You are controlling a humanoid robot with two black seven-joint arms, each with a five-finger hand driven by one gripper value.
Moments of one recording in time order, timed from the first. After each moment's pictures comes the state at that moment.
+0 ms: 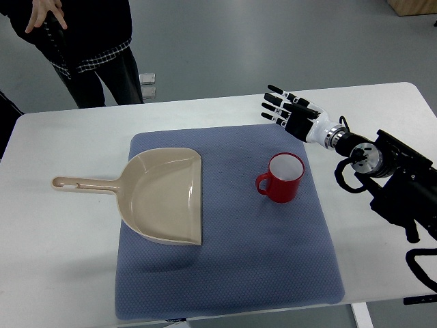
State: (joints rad) left arm 0.03 0.00 -0.07 -0.14 0.08 -0.03 0.11; right arm 0.80 -0.11 0.83 0.52 -0.11 0.35 -0.03
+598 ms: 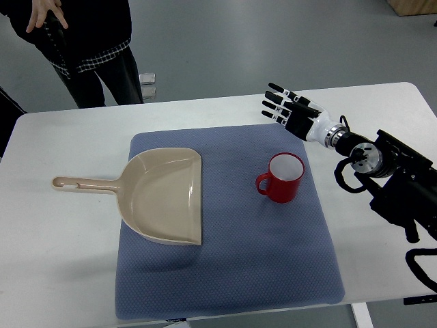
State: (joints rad) left arm 0.03 0.00 -0.07 -0.14 0.08 -0.03 0.11; right arm 0.80 -0.11 0.84 0.52 -0.10 0.35 -0.01
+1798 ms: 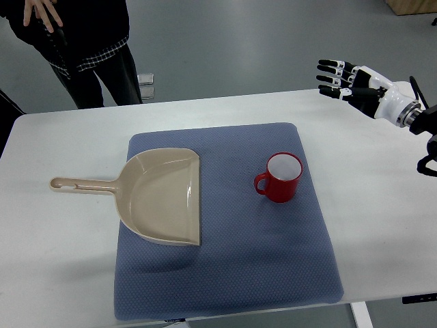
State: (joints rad) left arm 0.03 0.00 -0.07 -0.15 0.08 -0.03 0.11; right arm 0.80 -0.39 0.81 0.52 -0.56 0.61 0.30
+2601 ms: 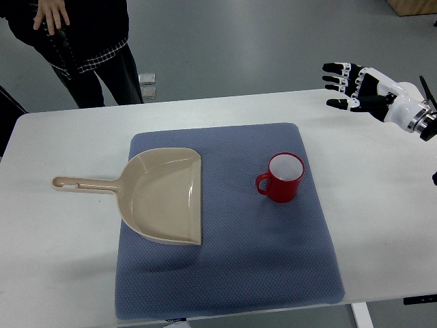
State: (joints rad) left arm 0.03 0.00 -0.07 -0.15 0.08 -0.03 0.11; right arm 0.75 -0.45 0.77 0.54 -0.73 0.61 0.54
